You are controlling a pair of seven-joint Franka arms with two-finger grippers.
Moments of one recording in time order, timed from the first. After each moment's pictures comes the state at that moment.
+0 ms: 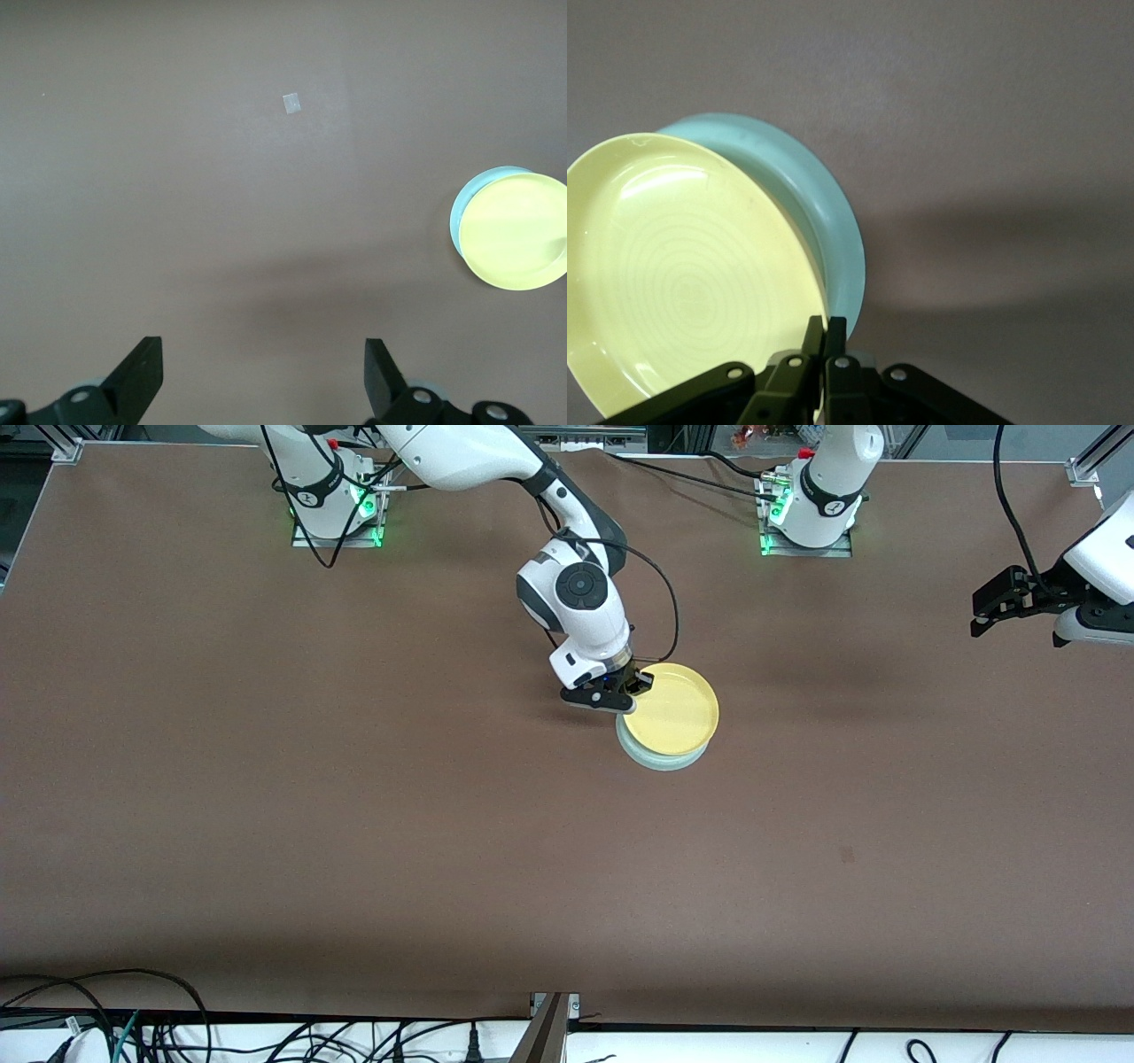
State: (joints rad) left arm 0.04 -0.09 -0.03 -1.72 0.04 1.63 0.14; right arm 0.95 0.82 -0.04 -1.46 0.22 2.48 1.02
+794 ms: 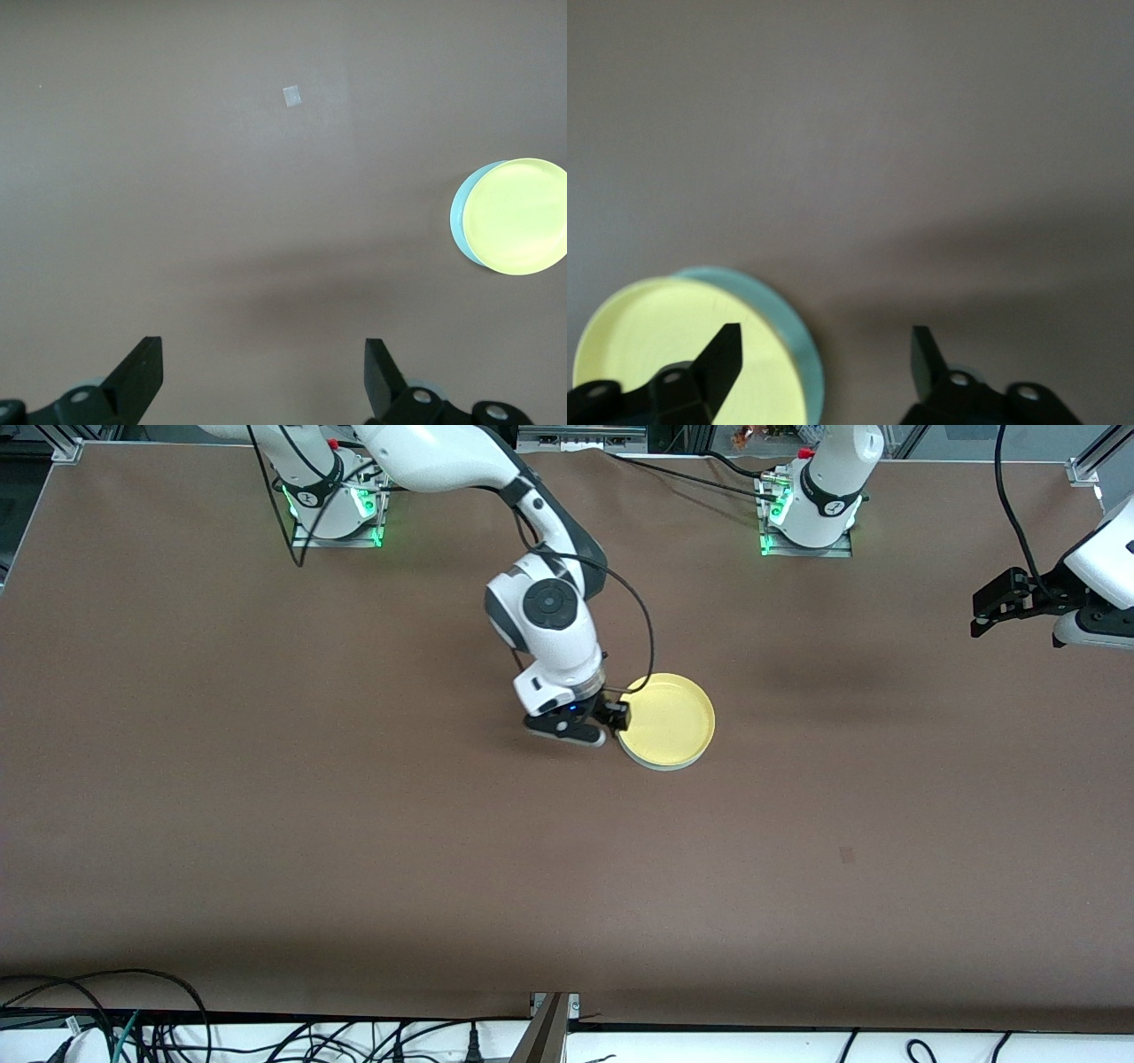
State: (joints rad) left arm 0.04 -0.08 -0.03 -1.71 0.04 1.60 0.14; right arm 0.93 0.72 -0.22 -1.41 0.22 2.31 0.95
